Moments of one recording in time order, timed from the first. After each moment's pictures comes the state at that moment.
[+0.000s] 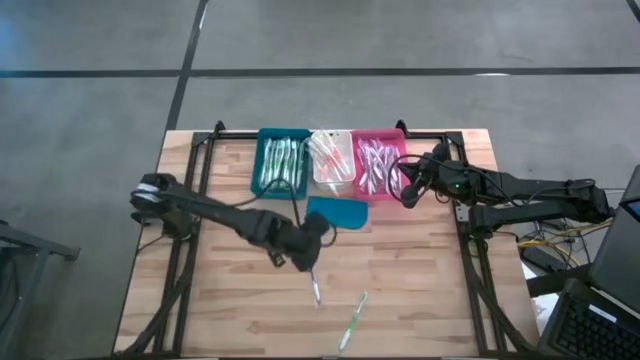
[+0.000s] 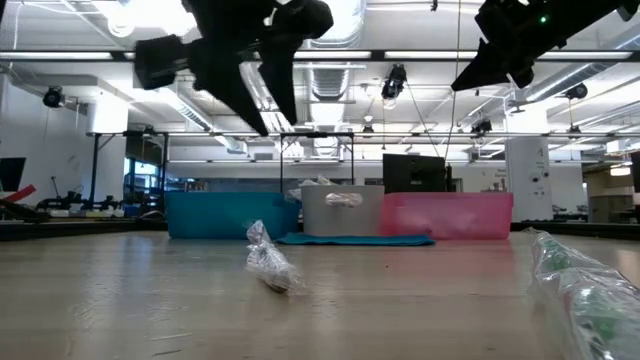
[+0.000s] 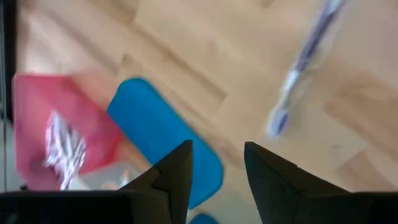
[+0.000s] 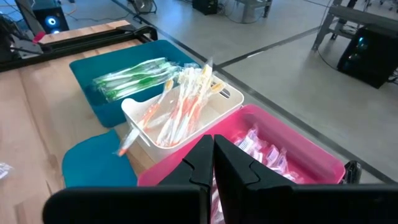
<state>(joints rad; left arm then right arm) -0.27 1.70 1.38 -0.77 -0.33 0.81 -0.12 0.76 0.63 -0.32 0.51 0.21</state>
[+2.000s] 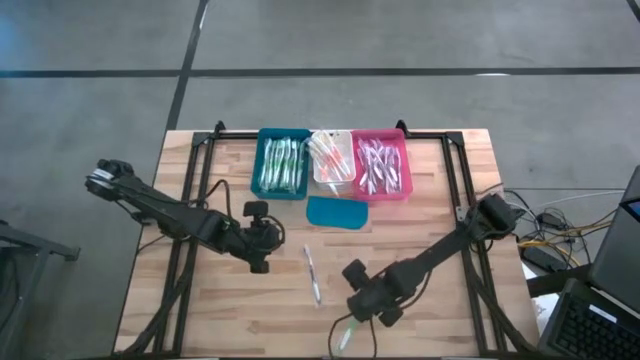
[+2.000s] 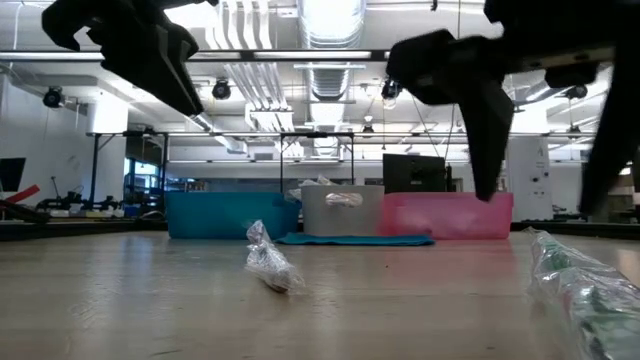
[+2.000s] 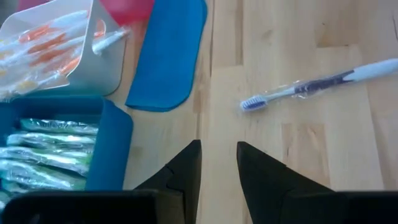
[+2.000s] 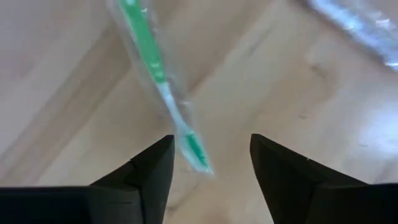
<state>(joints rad) -0.41 1.27 0.93 -0.64 -0.51 -0.24 0.55 1.94 1.38 -0.74 0.12 -0.15</state>
